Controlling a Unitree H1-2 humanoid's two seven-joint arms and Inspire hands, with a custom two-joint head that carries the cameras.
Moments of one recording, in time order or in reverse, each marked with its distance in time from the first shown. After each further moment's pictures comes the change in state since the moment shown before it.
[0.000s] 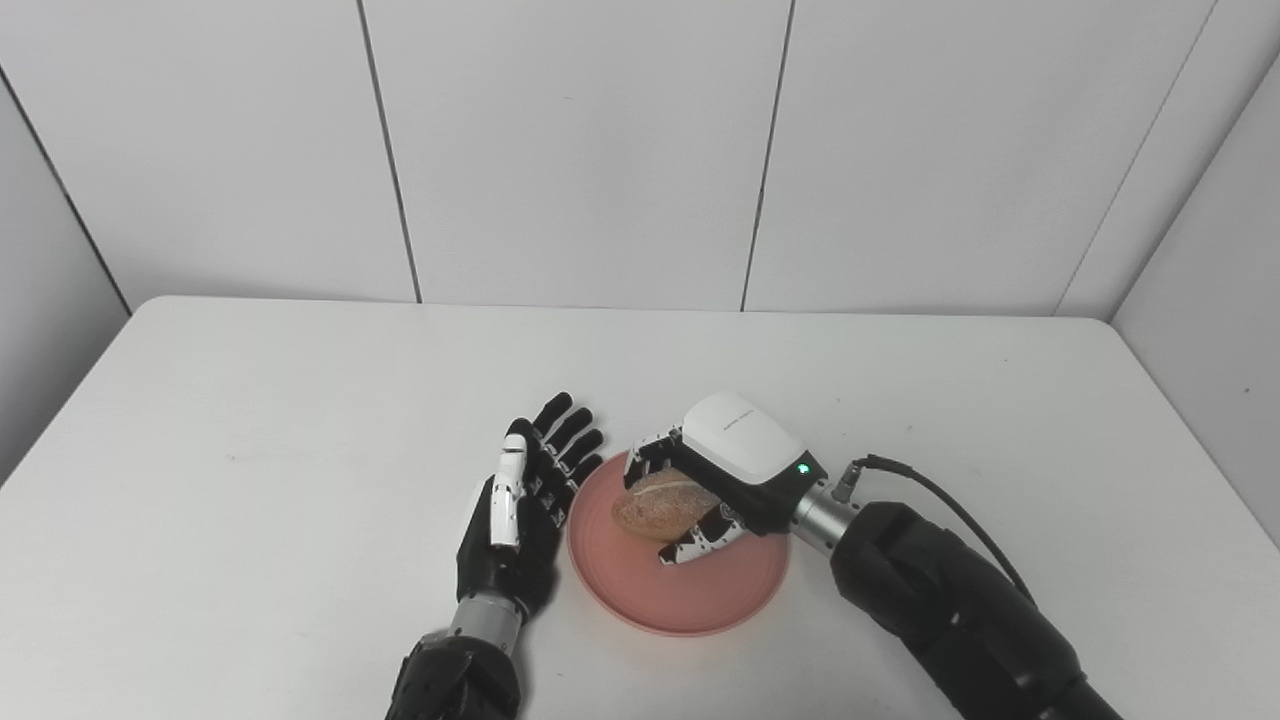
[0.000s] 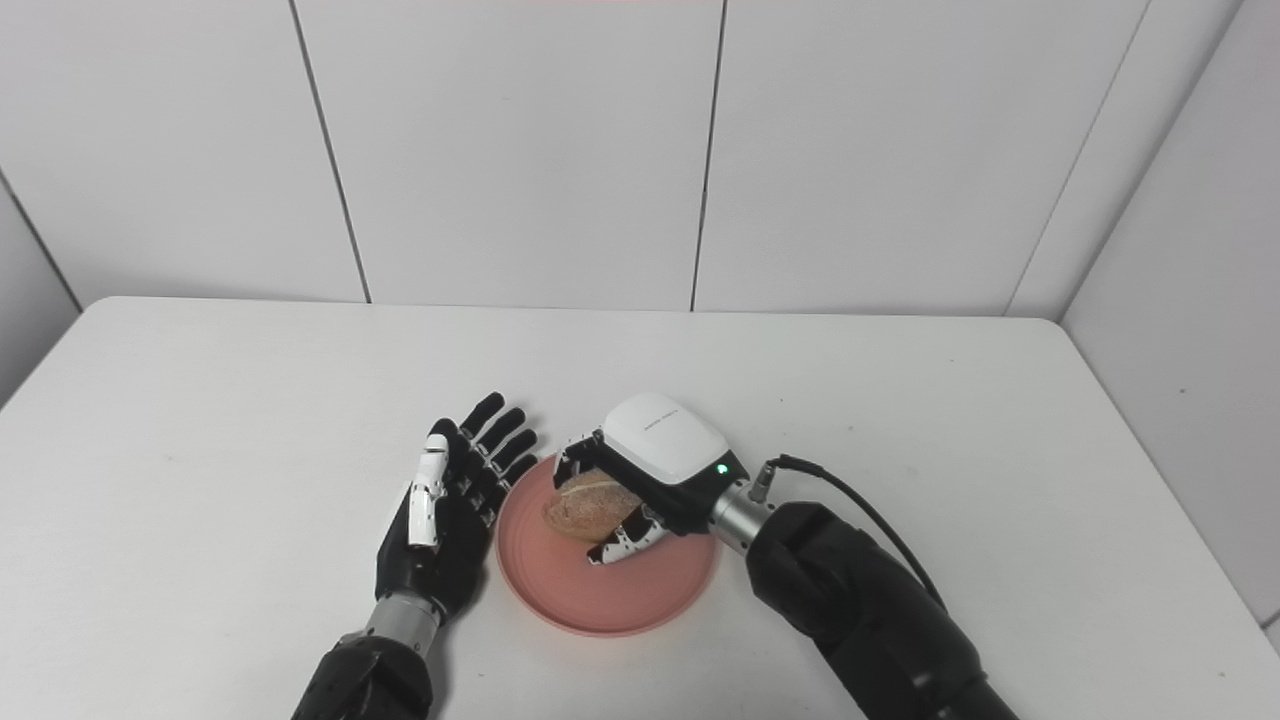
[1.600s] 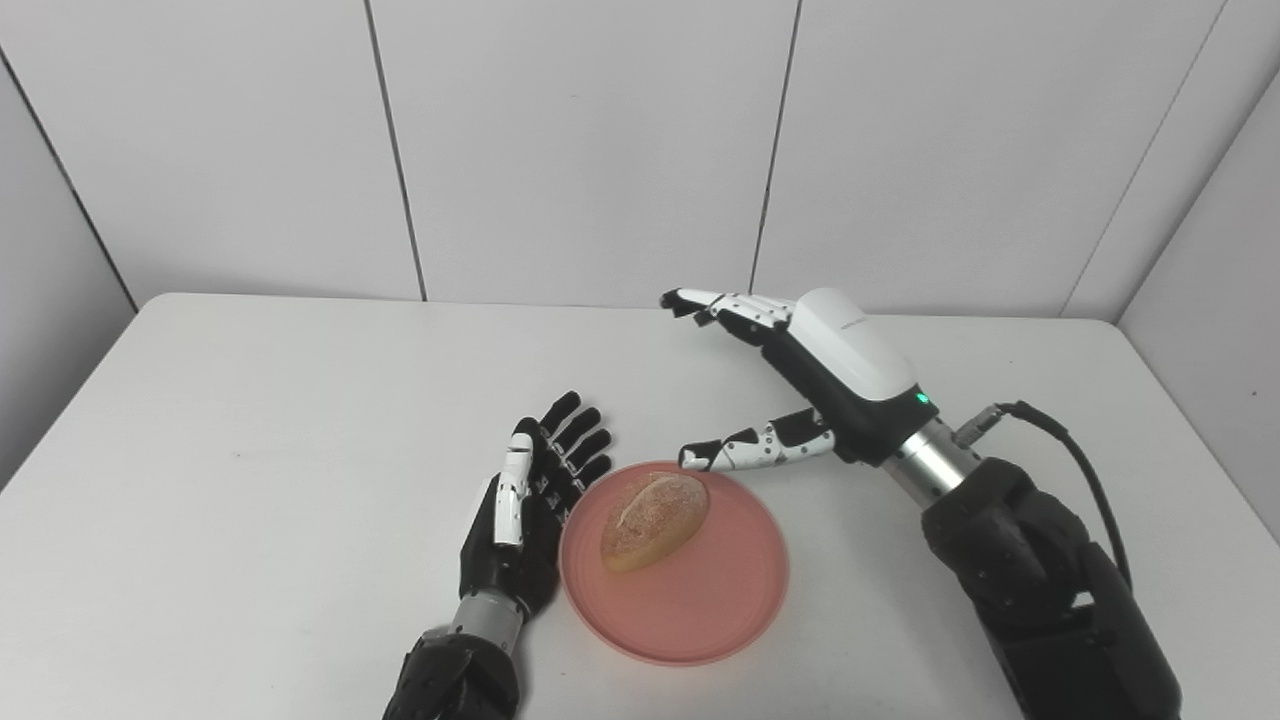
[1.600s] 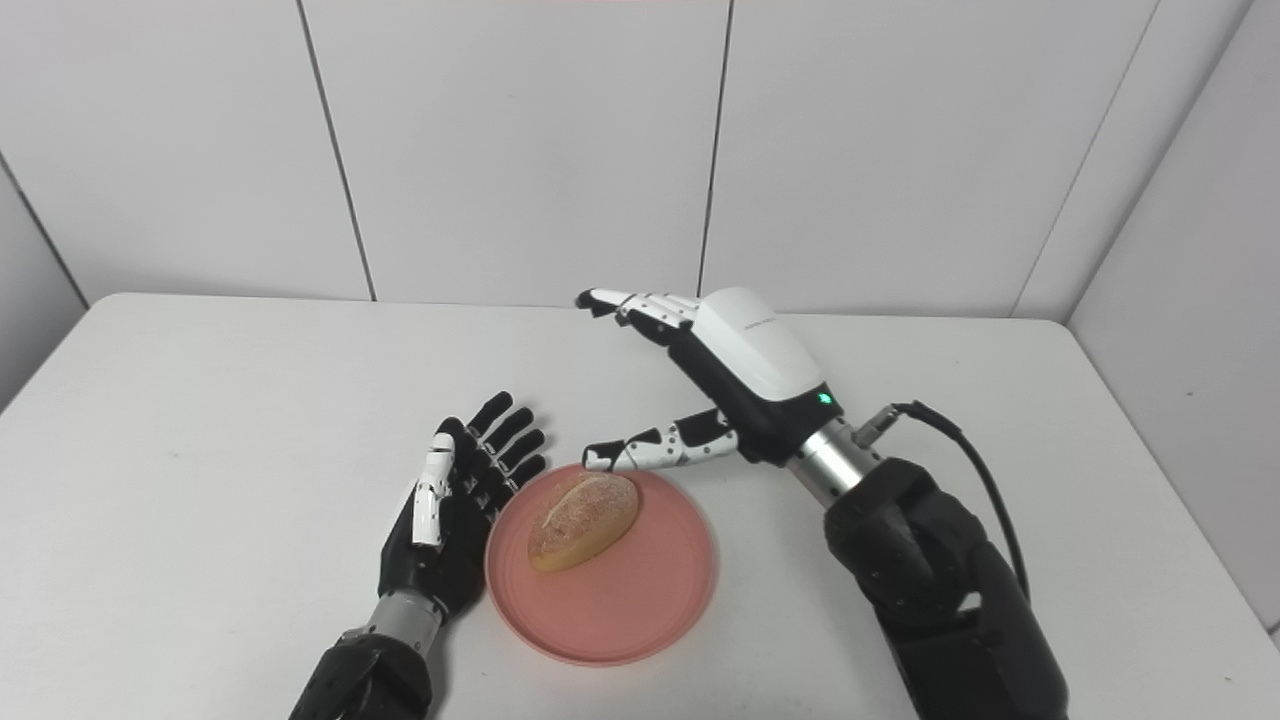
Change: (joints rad) left arm -0.007 0.006 0.012 0.015 0.007 0.000 -0.042; right arm 0.113 0.030 -0.345 -0.394 0.230 0.131 0.122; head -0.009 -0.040
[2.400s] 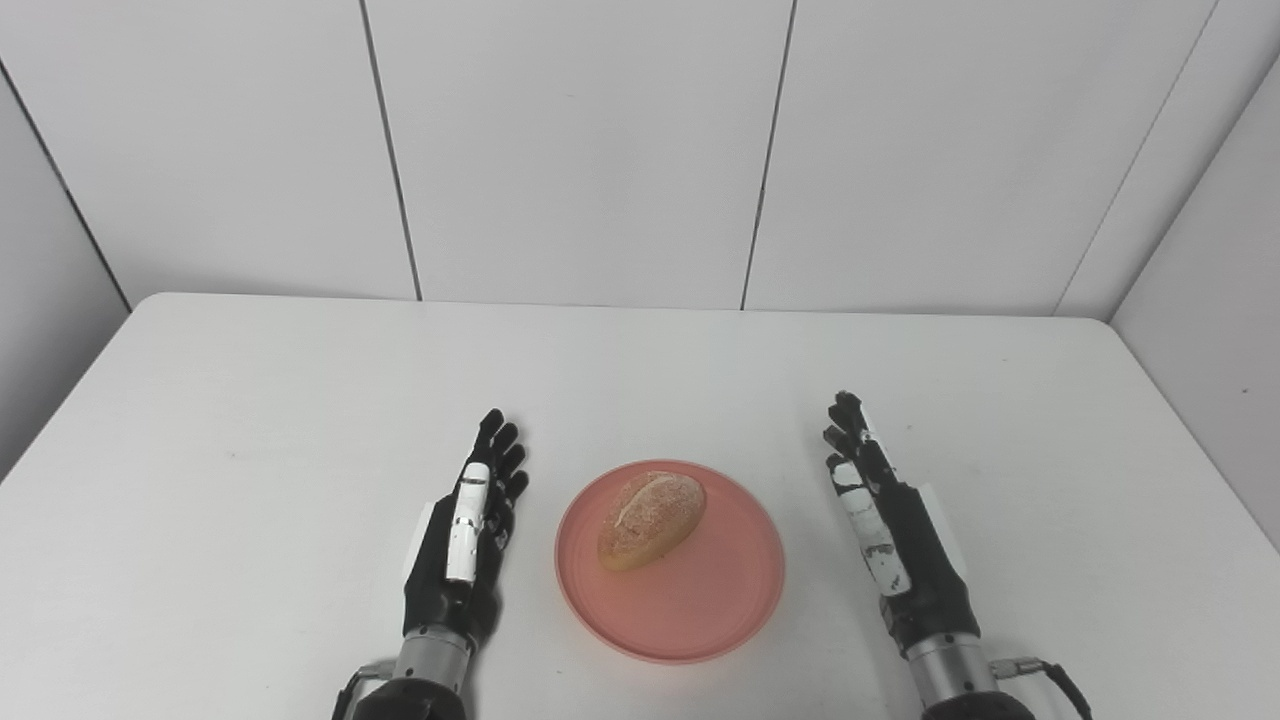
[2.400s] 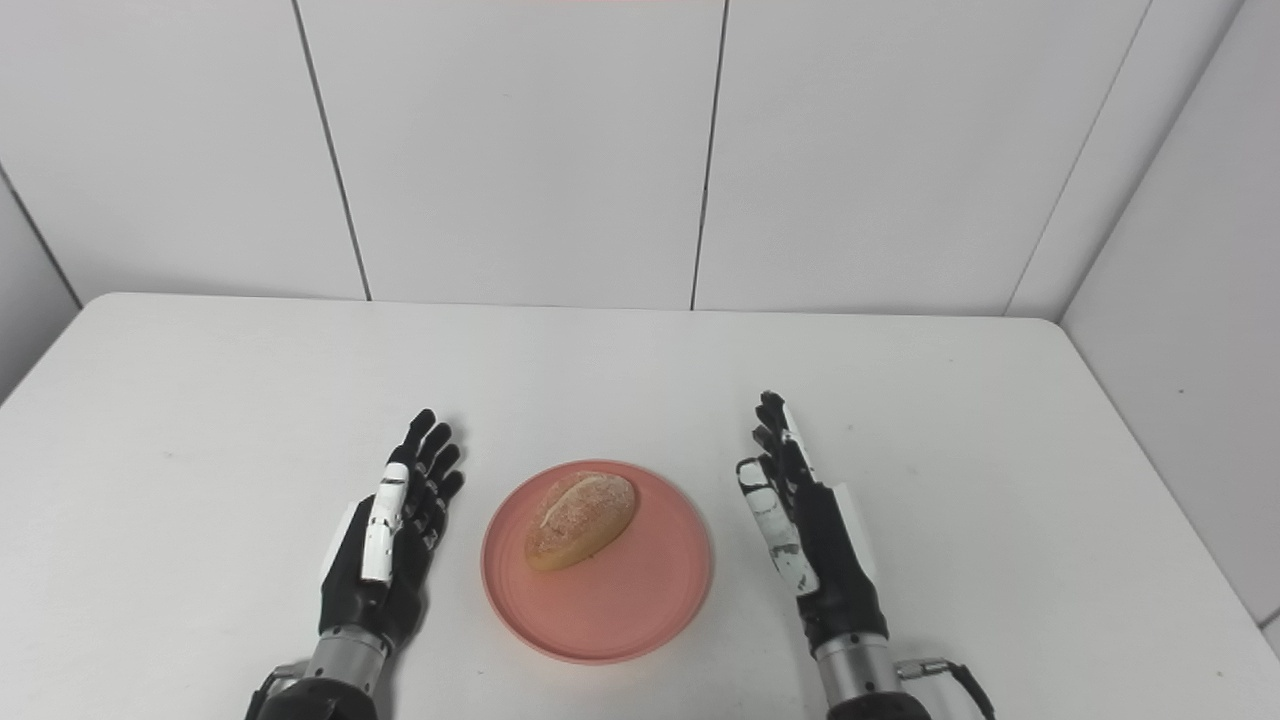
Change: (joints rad) left arm 0.113 0.056 -0.015 -0.104 0.151 -0.112 0.024; right arm 0.392 0.324 -0.137 -0.062 0.435 0.253 -0.157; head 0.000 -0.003
